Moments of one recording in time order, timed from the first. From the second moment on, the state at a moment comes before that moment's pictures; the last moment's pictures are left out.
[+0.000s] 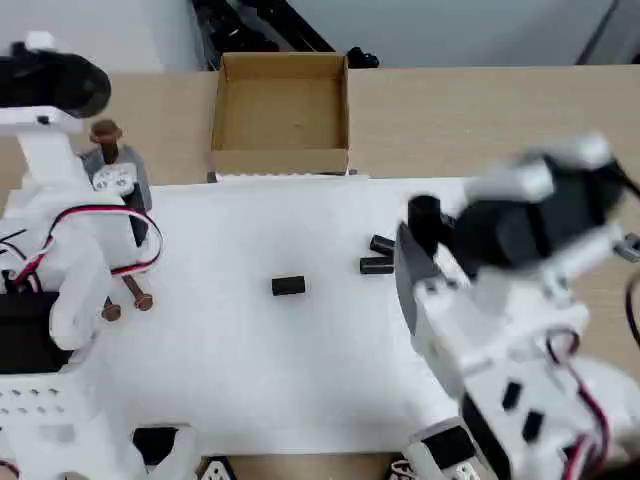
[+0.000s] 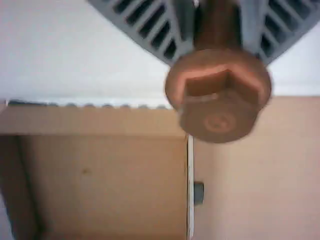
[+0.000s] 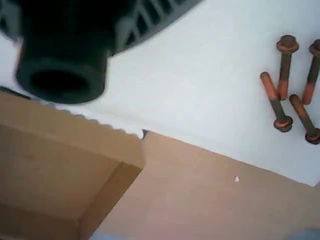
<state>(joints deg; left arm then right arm) -6.5 -37.2 -3.7 82.9 5.3 -24.7 -53.2 -11.1 94.8 -5.9</state>
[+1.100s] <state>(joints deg) 20.9 -37.2 -3.8 70.5 7.3 -34.9 -102.5 74.6 34.5 -6.7</state>
